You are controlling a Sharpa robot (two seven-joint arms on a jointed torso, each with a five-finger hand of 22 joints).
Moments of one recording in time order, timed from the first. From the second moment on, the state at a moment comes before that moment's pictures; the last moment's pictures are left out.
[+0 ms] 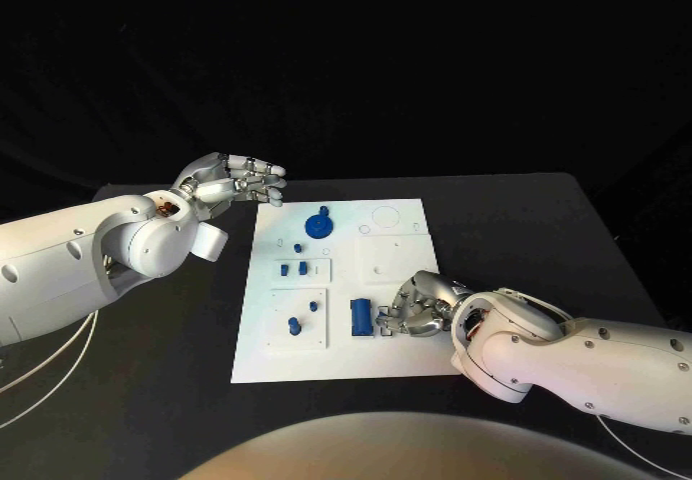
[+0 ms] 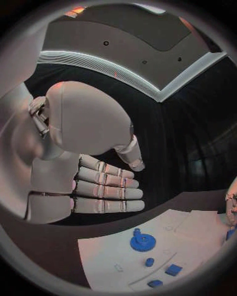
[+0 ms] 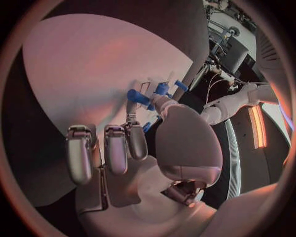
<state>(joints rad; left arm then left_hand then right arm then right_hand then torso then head) 1.17 -0.94 -0.01 1.44 -0.19 -0.09 0.28 1.37 -0.18 0.60 0.03 0.06 0.90 0.22 0.25 0.21 1.04 0.15 0.27 0.08 0.92 0.10 0.64 0.29 0.17 0.83 0.20 0.61 0.46 1.01 -0.87 -0.17 1.85 -1.28 -0.46 -0.59 1.08 -0.24 0.36 0.28 0.26 0.99 0.05 0.52 0.63 1.47 -0.02 1.39 1.31 1.46 -0.08 1.53 1.31 0.02 1.47 0.03 1.52 1.31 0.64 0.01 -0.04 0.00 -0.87</state>
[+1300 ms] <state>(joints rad) 1.17 -0.94 -0.01 1.44 -0.19 -0.09 0.28 1.37 -0.18 0.60 0.03 0.06 0.90 0.22 0.25 0.21 1.04 0.15 0.27 0.08 0.92 0.10 0.64 0.29 0.17 0.83 0.20 0.61 0.46 1.01 -0.87 -0.17 1.86 -1.29 -0.45 -0.60 1.13 -0.15 0.47 0.29 0.27 1.01 0.03 0.54 0.62 1.47 -0.03 1.43 1.31 1.47 -0.09 1.53 1.31 0.02 1.46 0.02 1.54 1.31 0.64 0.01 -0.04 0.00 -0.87</state>
